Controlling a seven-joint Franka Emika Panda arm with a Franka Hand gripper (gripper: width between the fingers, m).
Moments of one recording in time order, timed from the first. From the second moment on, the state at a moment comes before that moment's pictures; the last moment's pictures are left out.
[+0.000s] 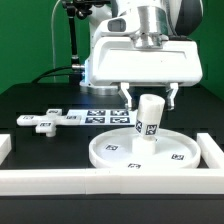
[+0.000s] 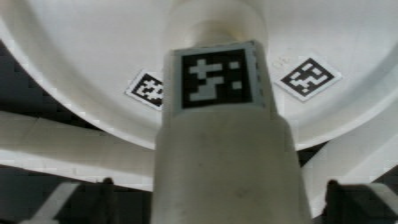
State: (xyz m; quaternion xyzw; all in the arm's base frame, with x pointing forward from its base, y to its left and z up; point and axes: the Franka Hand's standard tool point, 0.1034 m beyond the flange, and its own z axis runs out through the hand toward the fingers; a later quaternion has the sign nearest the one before) arm 0.556 0.041 0.087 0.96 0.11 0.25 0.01
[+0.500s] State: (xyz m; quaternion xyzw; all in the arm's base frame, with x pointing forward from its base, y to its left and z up) arm 0.561 0.040 0.102 0.96 0.11 0.25 0.01
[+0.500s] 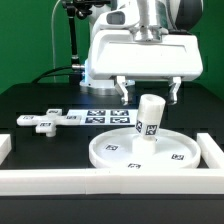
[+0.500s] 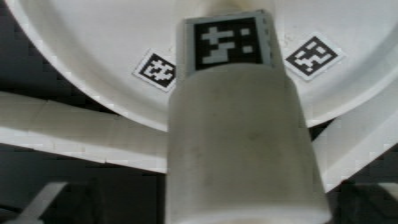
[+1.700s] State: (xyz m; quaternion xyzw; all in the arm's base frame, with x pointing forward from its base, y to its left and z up) arm 0.559 0.049 0.111 0.99 0.10 0.09 -0.04
